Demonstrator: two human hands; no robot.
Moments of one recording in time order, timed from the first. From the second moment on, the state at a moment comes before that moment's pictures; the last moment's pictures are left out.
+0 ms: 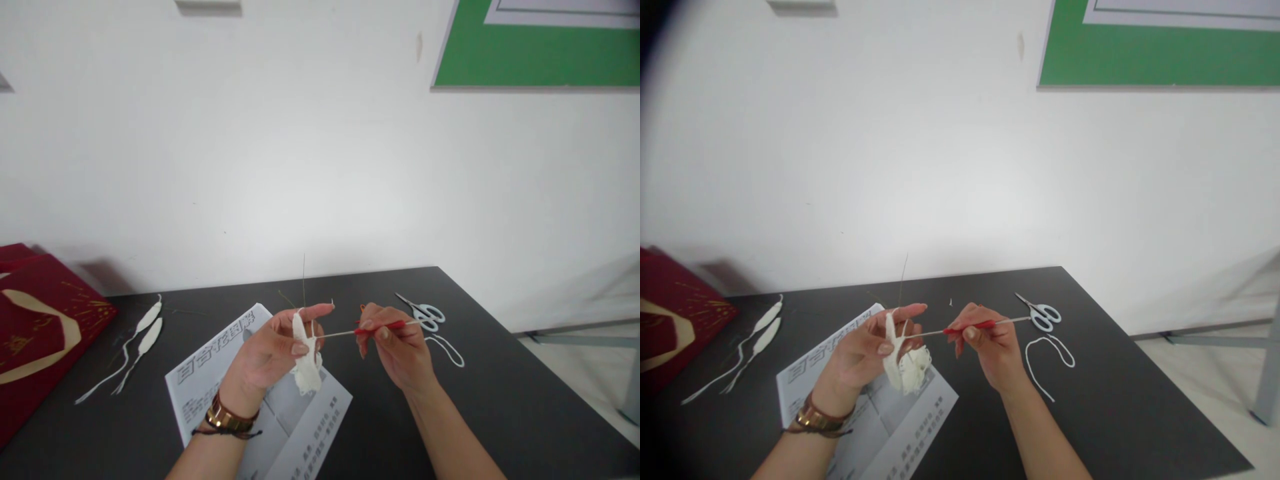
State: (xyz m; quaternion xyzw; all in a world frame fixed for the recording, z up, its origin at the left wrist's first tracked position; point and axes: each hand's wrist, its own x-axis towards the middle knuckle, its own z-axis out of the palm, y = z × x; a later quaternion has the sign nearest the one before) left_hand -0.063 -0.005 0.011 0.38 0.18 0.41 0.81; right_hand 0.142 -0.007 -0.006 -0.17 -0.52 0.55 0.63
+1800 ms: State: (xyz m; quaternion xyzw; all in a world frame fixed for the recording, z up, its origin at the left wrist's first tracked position) left_hand -0.051 -0.013 0.014 0.41 0.23 0.47 0.74; right_hand 0.135 -0.004 -0.009 -0.16 -0.37 0.67 0.62
